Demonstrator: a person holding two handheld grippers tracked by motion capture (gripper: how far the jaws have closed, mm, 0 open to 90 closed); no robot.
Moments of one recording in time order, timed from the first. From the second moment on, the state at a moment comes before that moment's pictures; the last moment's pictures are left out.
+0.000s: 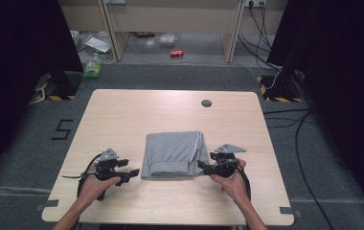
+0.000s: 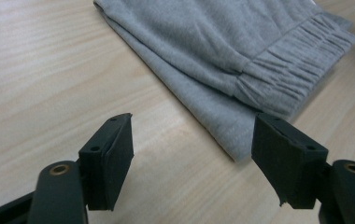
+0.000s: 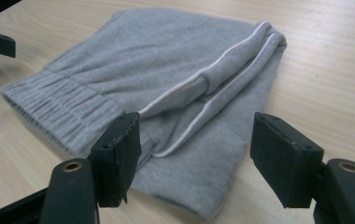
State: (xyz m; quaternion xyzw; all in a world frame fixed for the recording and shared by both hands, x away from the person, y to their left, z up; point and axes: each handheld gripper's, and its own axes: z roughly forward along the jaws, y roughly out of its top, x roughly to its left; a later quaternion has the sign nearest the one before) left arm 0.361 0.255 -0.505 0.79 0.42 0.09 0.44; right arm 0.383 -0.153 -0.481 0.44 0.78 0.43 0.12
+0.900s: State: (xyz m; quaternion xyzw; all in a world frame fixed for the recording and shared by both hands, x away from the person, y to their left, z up) left arm 0.312 0.262 -0.518 0.81 0.40 0.13 0.41; right arm 0.337 -0.160 -0.492 0.42 0.80 0.40 0.12
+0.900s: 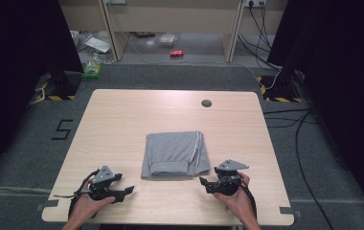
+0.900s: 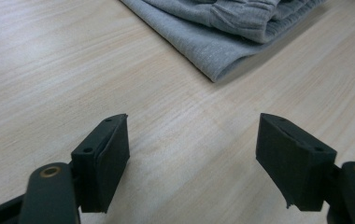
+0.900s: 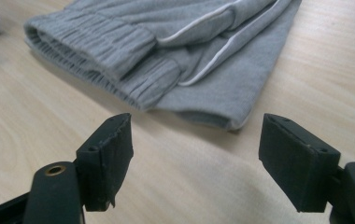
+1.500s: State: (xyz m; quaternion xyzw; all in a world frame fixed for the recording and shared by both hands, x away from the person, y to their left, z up) left arm 0.292 0.257 -0.523 0.83 0.38 0.15 0.39; right arm 0.310 -0.163 -0.501 0.42 0.82 0.37 0.13
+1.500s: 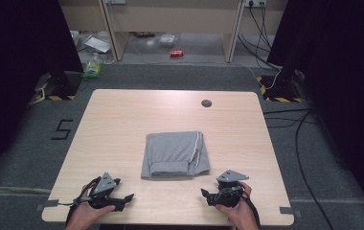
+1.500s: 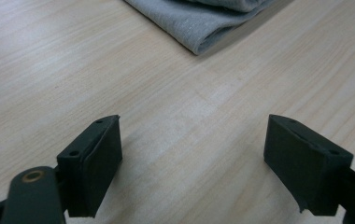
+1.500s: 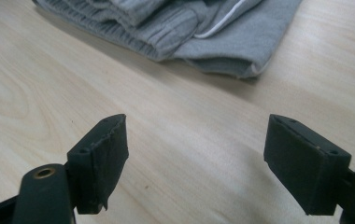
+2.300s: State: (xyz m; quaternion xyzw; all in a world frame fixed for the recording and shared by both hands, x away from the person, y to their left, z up) left arm 0.289 0.256 -0.524 0.83 0.37 0.15 0.38; right arm 0.306 -0.159 -0.512 0.39 0.85 0.33 0.15
